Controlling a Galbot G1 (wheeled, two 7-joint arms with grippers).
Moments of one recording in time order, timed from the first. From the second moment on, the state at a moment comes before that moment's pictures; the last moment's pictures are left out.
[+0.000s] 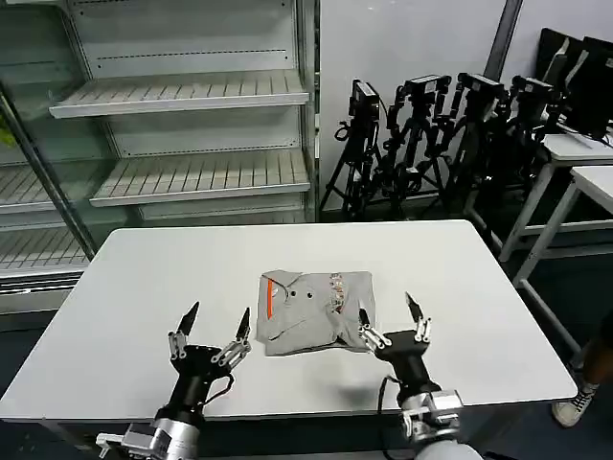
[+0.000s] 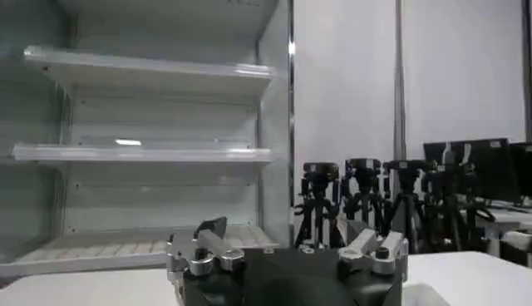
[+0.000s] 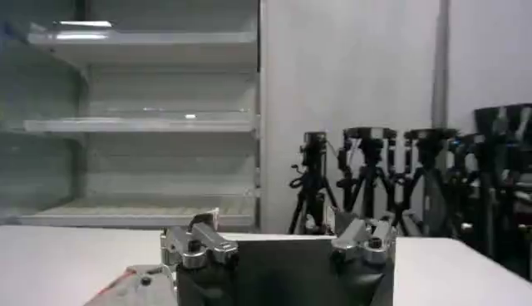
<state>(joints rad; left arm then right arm) 1.61 -1.36 -0.41 -2.32 -0.12 0.09 -0.08 -1.43 1.25 0.24 2.25 0.15 -0.20 0.30</state>
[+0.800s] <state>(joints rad) 1.69 -1.39 -0.44 -2.37 -0.08 0.08 -0.08 -1.58 1.31 0.26 2.37 0.01 -0.16 0.32</state>
